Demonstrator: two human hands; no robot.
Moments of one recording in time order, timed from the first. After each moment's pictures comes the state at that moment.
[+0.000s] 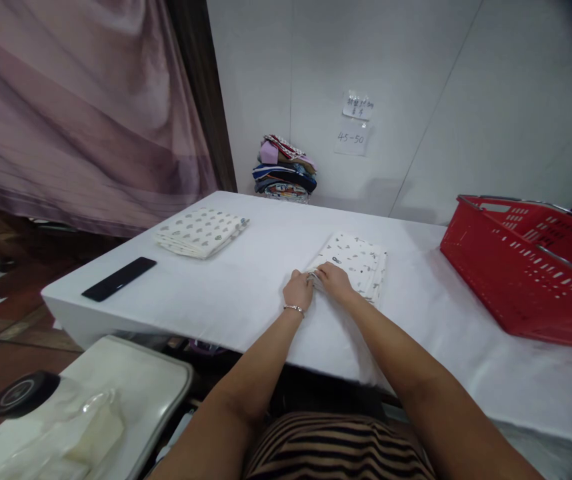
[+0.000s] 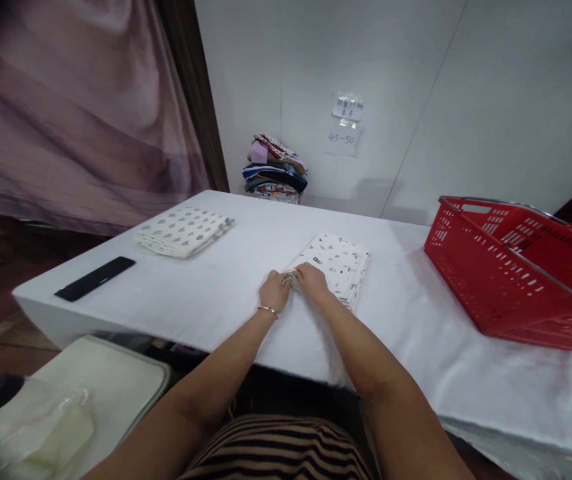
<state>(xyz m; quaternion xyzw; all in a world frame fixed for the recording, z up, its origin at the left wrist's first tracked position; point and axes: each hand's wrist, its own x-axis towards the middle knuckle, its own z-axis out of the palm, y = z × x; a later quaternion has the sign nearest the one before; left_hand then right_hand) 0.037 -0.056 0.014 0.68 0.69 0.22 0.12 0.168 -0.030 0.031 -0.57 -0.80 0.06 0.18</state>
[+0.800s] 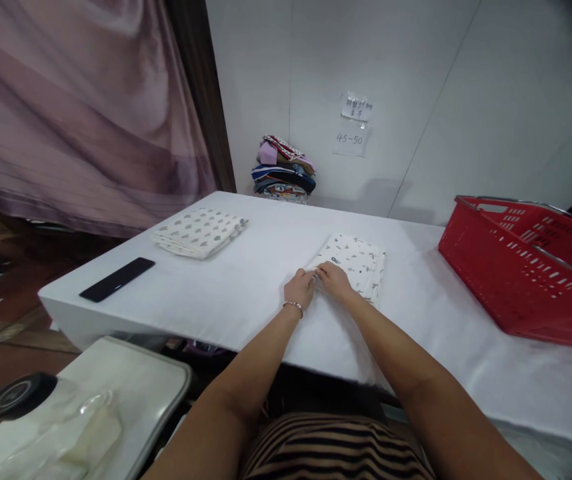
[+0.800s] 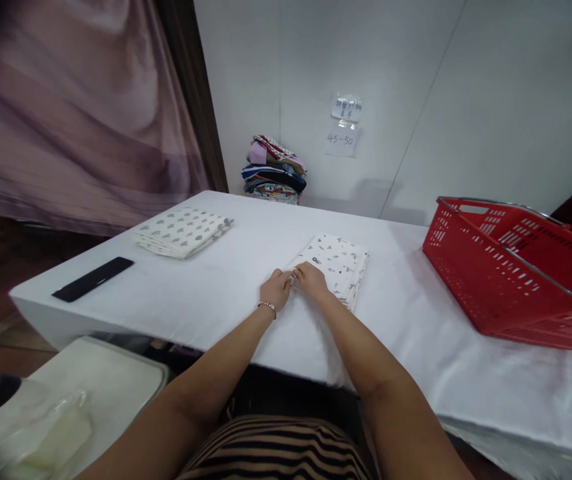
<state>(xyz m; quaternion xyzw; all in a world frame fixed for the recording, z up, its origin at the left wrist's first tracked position) 0.034 -0.055 0.011 0.75 0.62 0.22 0.08 0.173 -0.027 0.026 -0.55 -0.79 0.09 0.24</state>
